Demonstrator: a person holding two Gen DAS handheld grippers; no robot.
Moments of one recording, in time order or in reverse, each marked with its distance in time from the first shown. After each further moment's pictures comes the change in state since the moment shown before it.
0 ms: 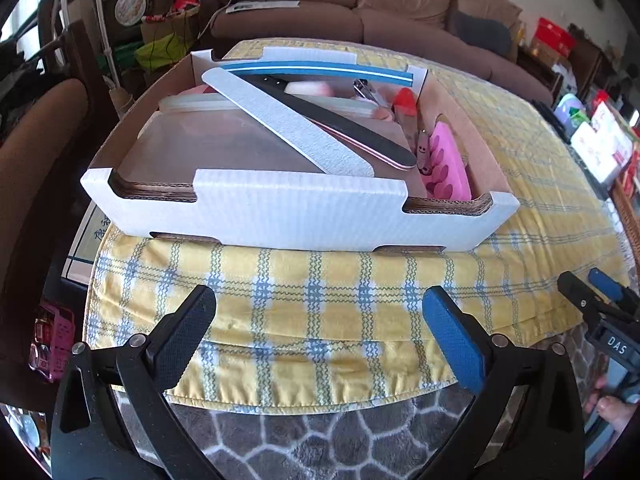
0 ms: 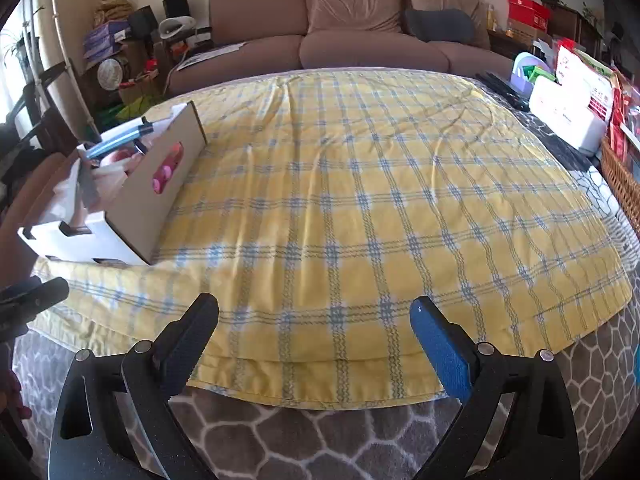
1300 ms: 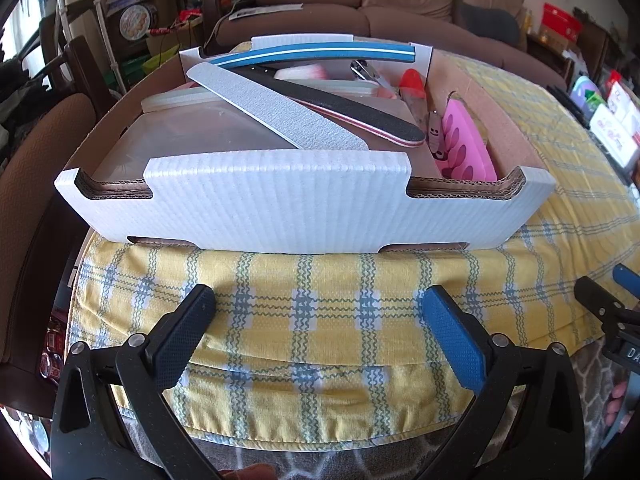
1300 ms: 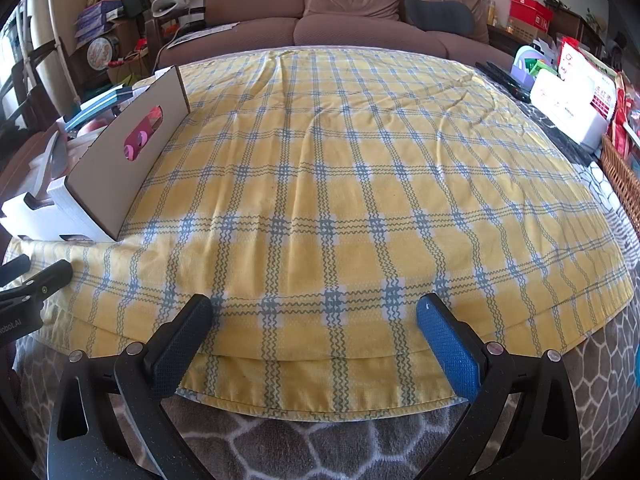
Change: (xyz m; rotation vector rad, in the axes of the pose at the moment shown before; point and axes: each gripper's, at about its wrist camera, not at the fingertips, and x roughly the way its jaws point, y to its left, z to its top) left arm 0.027 -0.012 -0.006 0.031 -0.017 0.083; right arm 0.020 0.004 -0.006 -0.021 0.057 -0.030
